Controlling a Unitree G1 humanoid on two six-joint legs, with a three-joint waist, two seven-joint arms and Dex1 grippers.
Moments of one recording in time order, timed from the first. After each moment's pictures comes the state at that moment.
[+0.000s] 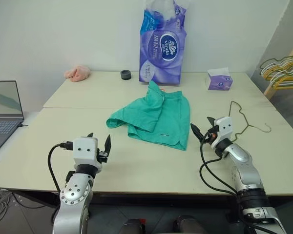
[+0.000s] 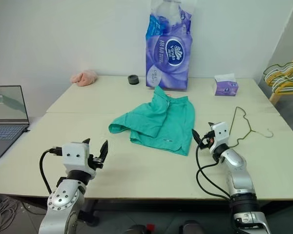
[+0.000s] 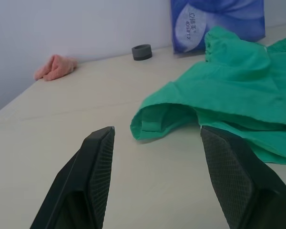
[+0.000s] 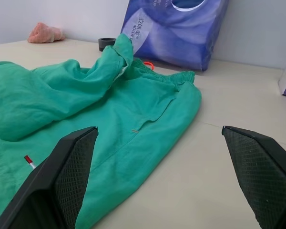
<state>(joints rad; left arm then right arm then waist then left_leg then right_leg) 0.19 0.19 0.12 -0.48 -0.03 0.30 -0.14 -0.29 -0.29 -0.06 0.22 0.20 0.03 0.45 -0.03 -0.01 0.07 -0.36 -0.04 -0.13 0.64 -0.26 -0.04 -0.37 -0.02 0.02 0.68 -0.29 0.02</state>
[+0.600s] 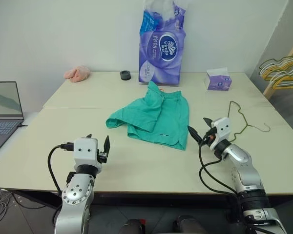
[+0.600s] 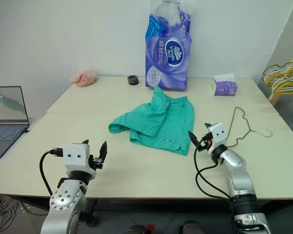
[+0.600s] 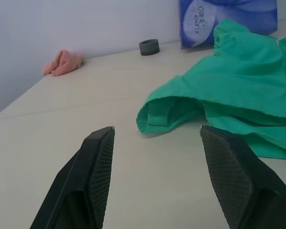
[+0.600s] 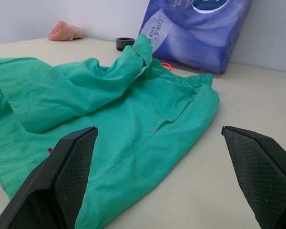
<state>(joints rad) 0.19 0.18 0.12 -0.47 -0.01 0.31 -0.08 -0.27 -0.30 -0.03 0.19 0.20 0.03 0.51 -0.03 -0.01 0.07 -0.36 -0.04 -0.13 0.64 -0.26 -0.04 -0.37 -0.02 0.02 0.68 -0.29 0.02</state>
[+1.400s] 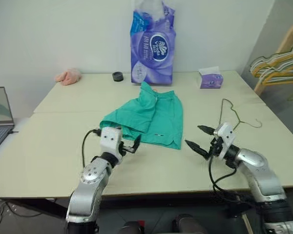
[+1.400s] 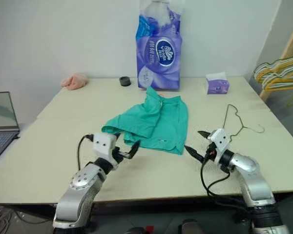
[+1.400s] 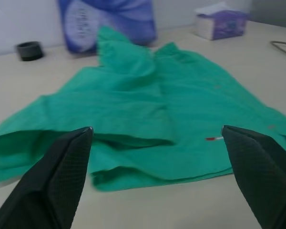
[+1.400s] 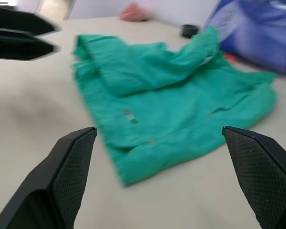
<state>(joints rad) -0.10 0.22 -0.05 -0.29 -0.18 0.48 -0.38 -0.11 -0.58 0.01 -0.18 0.38 0.28 0.85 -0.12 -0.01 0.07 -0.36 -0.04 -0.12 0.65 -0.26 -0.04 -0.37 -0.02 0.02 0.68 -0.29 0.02</state>
